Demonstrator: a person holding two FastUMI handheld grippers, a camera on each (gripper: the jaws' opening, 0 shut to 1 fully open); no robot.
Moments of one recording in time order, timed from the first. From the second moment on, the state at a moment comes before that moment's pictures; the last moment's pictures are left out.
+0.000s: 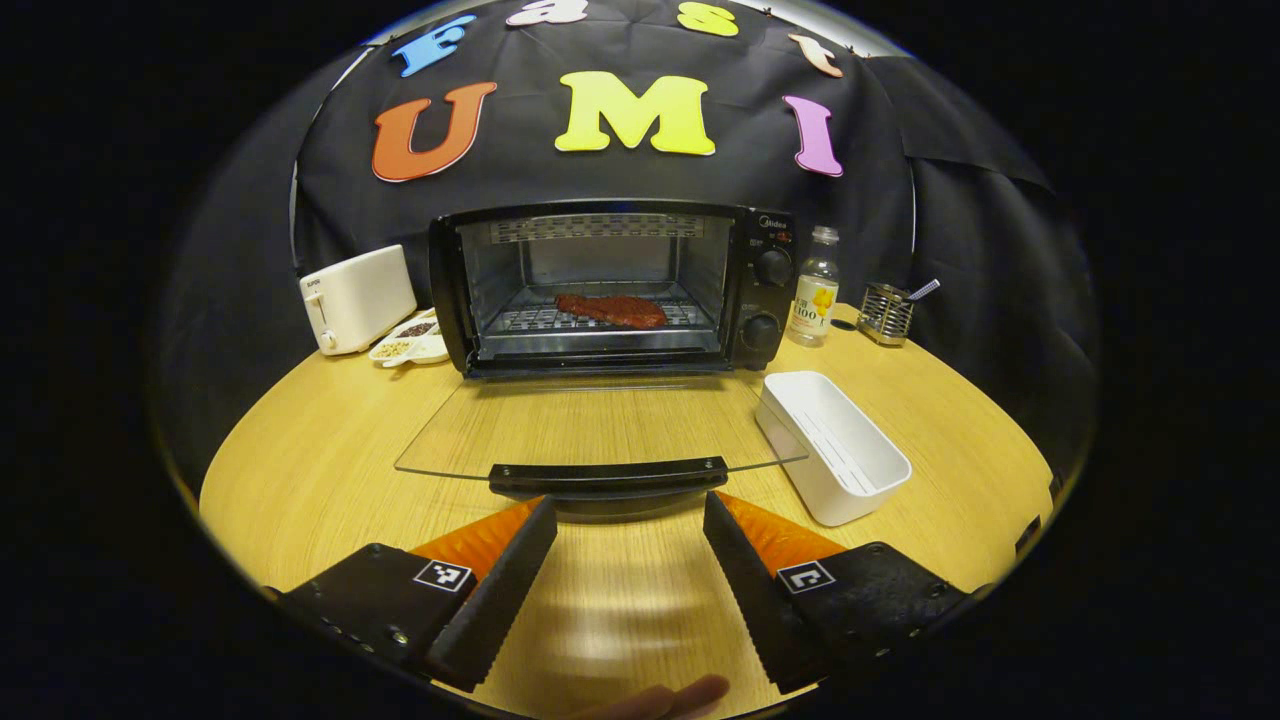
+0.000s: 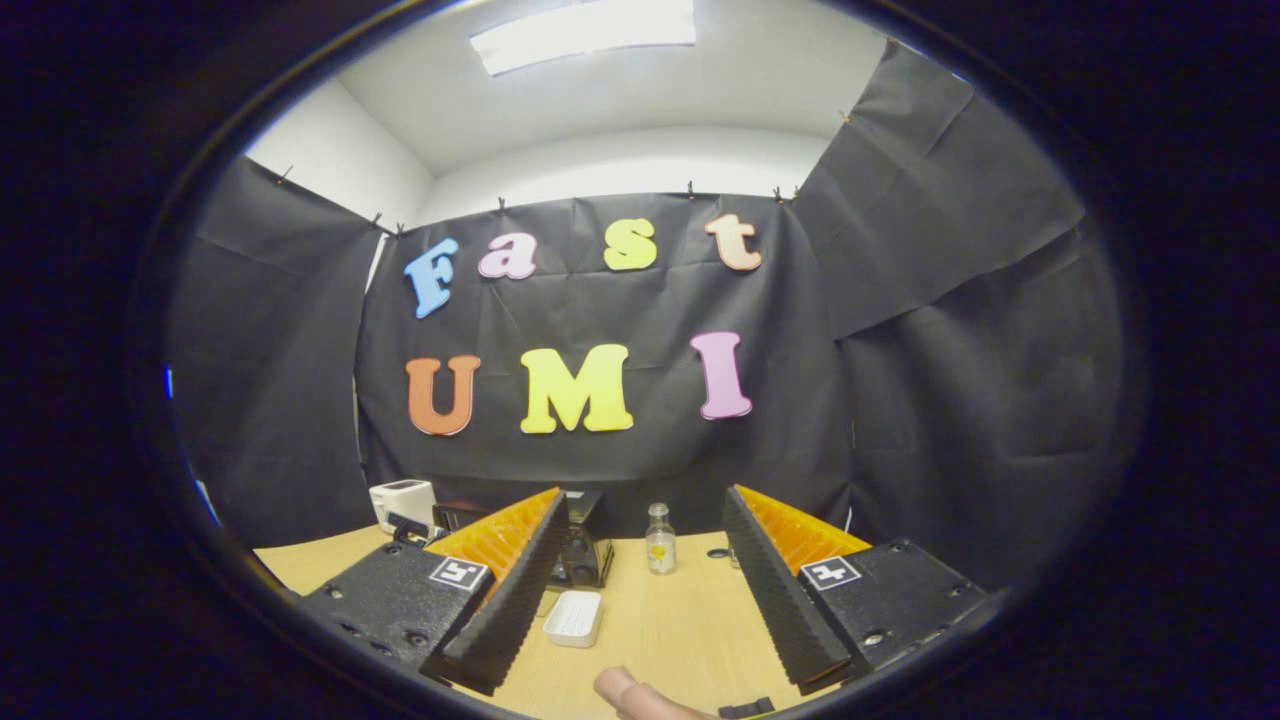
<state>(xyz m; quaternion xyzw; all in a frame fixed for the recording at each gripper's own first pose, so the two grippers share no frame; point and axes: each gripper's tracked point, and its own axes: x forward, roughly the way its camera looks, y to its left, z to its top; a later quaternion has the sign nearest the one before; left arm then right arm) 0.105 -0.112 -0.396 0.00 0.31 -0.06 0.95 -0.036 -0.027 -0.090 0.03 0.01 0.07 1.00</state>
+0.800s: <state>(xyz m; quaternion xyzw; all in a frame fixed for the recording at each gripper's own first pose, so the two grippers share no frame) 0.124 -0.104 -0.406 0.03 0.33 -0.03 0.94 -0.036 -0.031 -0.102 0.05 0.03 0.07 1.00</state>
